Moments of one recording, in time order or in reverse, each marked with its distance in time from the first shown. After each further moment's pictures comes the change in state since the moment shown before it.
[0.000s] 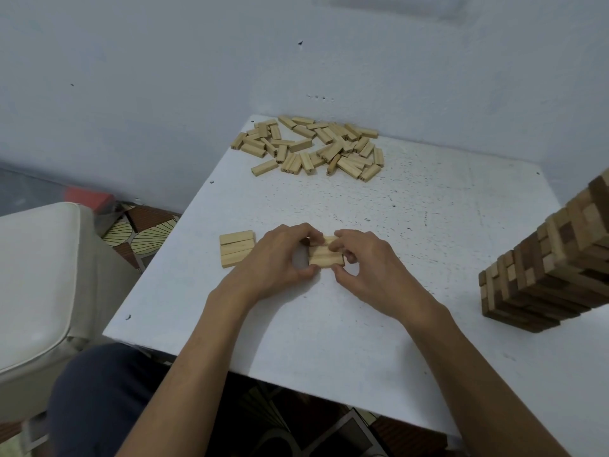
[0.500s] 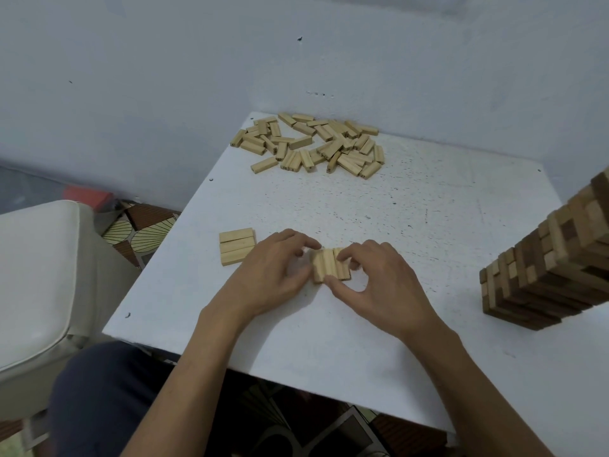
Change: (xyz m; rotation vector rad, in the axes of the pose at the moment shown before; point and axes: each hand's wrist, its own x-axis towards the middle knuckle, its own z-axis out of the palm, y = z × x) left_hand -0.020 0.001 0.004 -0.007 0.091 0.047; right_hand -0.026 -0.007 0.005 -0.111 0.130 0.082
